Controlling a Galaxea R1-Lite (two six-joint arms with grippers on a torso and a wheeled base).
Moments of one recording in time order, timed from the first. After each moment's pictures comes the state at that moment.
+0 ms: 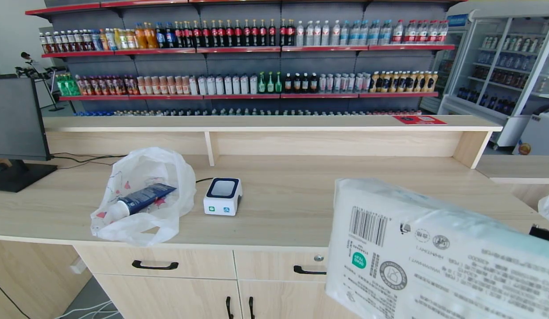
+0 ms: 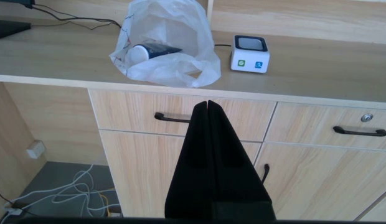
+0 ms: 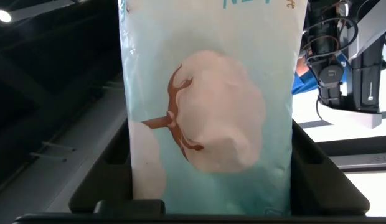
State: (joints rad) left arm 0.00 0.00 0.00 0.00 0.00 0.01; right arm 0.56 1.04 -0.22 -1.11 0.85 2.17
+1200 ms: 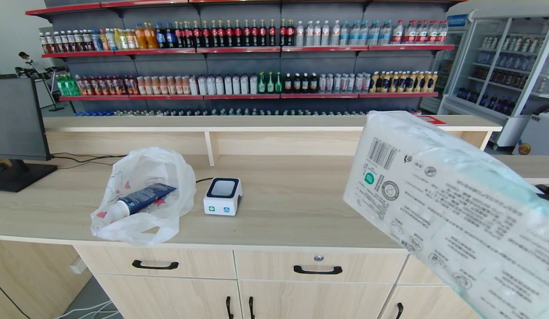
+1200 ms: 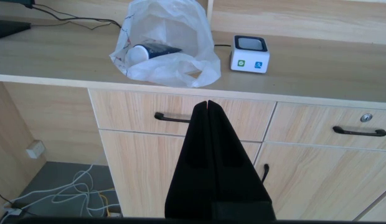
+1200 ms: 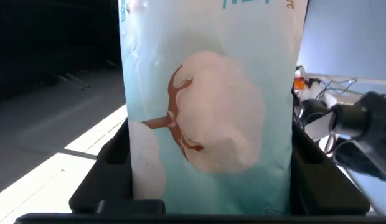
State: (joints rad) left arm 0.00 0.00 0.00 0.00 0.00 0.01; right arm 0.38 1.15 -0.23 -1.26 0.85 1.79
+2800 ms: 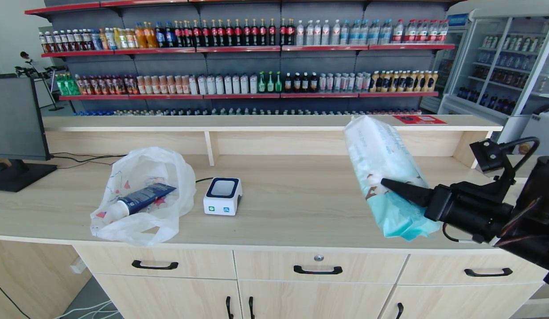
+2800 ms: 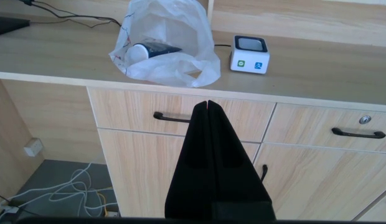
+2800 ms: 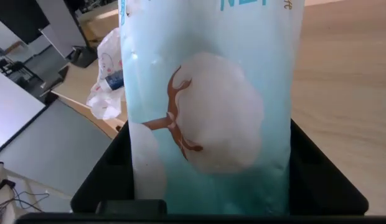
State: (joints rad) left arm 0.00 0.00 0.00 0.00 0.00 0.00; right arm 0.22 1.60 -0.47 -1.06 0.41 0.38
